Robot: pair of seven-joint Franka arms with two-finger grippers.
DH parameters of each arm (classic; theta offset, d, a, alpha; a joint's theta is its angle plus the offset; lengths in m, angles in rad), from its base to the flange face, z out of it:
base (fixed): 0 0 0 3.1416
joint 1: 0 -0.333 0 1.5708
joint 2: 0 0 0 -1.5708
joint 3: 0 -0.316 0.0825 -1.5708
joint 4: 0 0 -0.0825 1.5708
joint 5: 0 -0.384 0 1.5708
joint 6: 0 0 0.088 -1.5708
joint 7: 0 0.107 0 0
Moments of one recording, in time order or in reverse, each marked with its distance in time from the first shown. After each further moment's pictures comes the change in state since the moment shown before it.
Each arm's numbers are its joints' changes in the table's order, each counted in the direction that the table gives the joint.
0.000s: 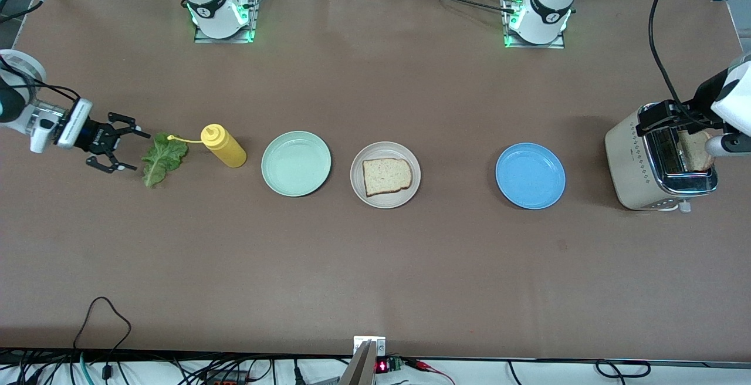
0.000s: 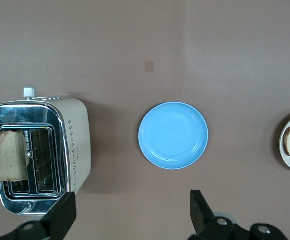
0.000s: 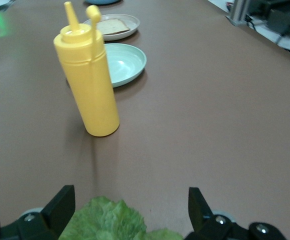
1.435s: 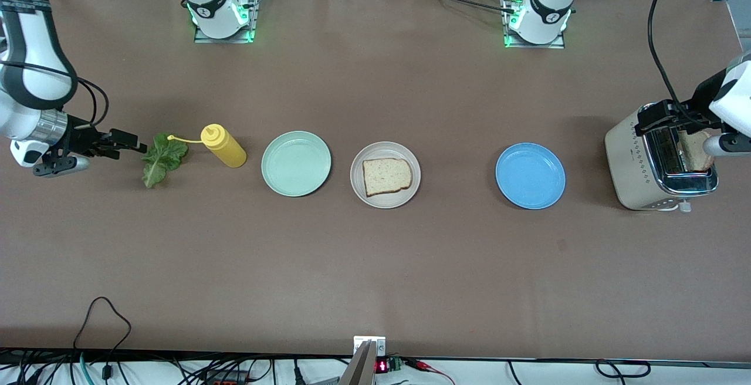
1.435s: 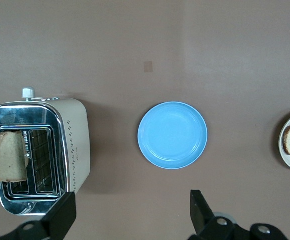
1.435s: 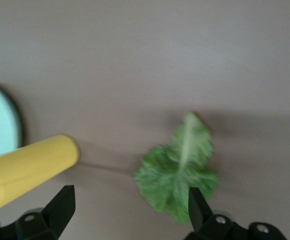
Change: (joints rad) left arm 0.001 0.000 0.003 0.000 0.000 0.000 0.002; right arm -0.166 -0.171 -0.096 0.015 0.664 -0.198 1.961
